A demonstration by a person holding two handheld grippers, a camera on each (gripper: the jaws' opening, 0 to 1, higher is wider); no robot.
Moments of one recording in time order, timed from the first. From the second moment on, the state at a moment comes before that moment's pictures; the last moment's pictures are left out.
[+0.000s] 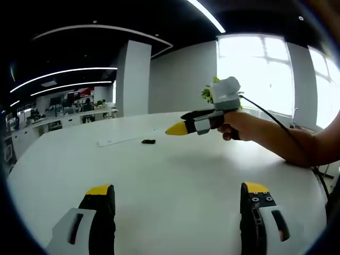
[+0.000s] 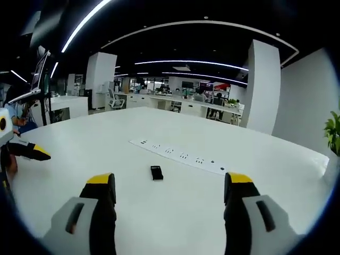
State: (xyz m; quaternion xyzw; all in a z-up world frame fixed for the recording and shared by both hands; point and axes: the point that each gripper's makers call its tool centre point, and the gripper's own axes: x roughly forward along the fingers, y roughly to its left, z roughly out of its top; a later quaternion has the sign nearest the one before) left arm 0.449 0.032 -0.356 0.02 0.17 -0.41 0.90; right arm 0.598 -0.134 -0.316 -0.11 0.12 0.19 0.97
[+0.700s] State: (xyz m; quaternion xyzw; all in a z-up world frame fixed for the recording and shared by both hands) left arm 0.450 0.033 -0.358 0.05 0.16 -0.40 0.90; right arm 0.571 -0.137 -0.316 -0.12 0.12 0.19 0.97
